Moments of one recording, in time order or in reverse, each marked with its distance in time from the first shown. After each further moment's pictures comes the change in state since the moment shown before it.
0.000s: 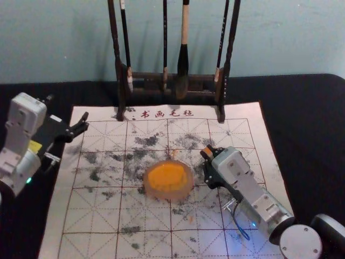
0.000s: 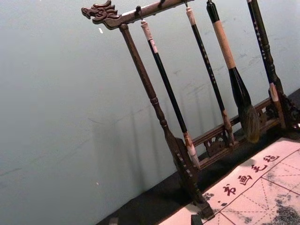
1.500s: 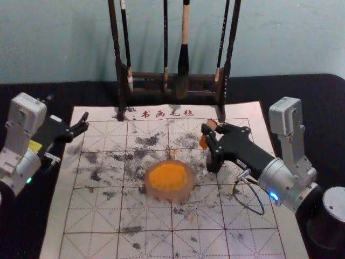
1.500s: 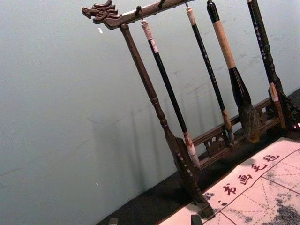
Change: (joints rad) left arm 0.000 0.000 0.000 0.000 0.000 0.000 0.000; right arm -0.004 -0.050 0.229 -0.073 0.405 0.026 0.416
